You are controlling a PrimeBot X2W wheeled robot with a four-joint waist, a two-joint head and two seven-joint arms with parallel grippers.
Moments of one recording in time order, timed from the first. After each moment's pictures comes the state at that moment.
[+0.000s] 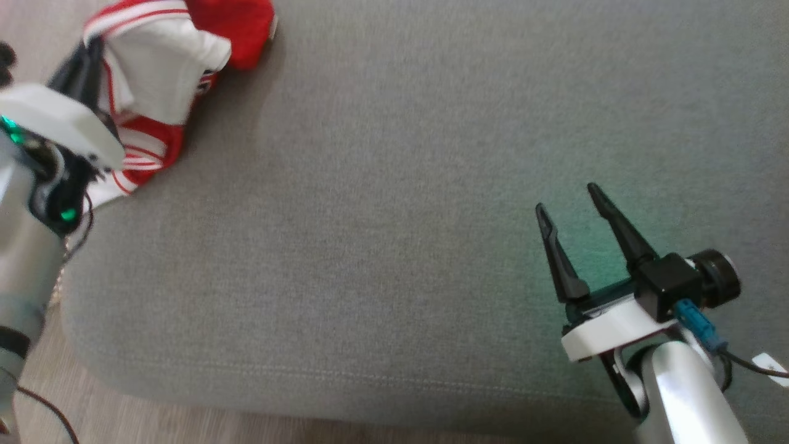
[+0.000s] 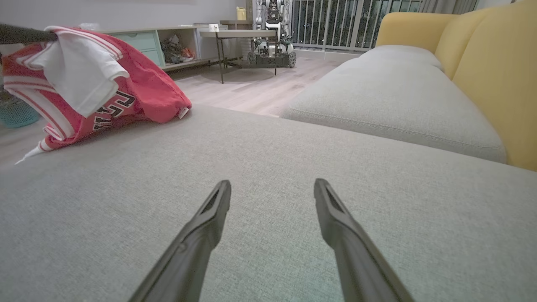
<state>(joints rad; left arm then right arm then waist) -0.91 0.47 -0.67 0.87 -0.88 -0.13 -0.18 -0.15 -0.05 0.09 0.12 -0.05 0.13 -0.25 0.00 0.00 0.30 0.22</state>
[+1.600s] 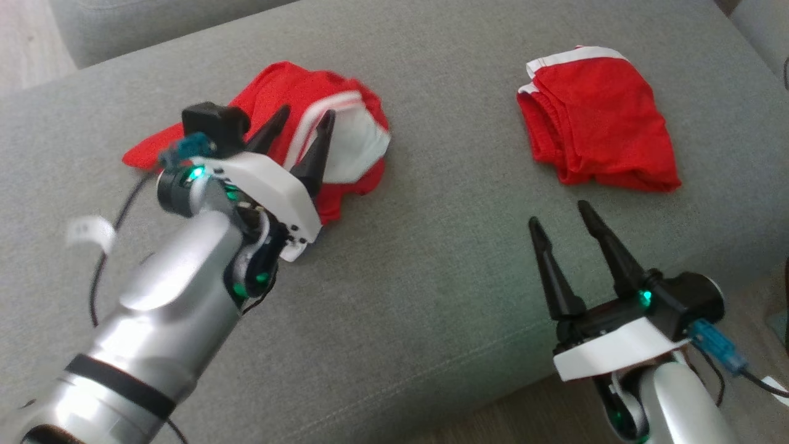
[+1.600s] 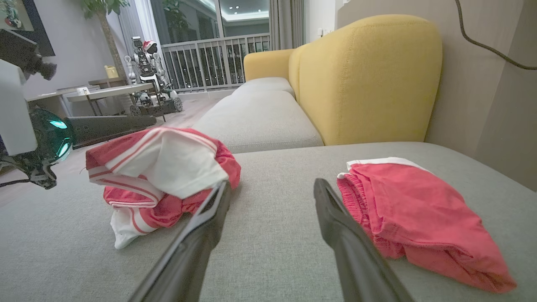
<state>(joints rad) -0.76 0.29 -0.87 0.51 -0.91 0.10 -0.13 -0.08 -0.05 0.15 0.05 0.15 0.13 -0.25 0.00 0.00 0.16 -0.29</state>
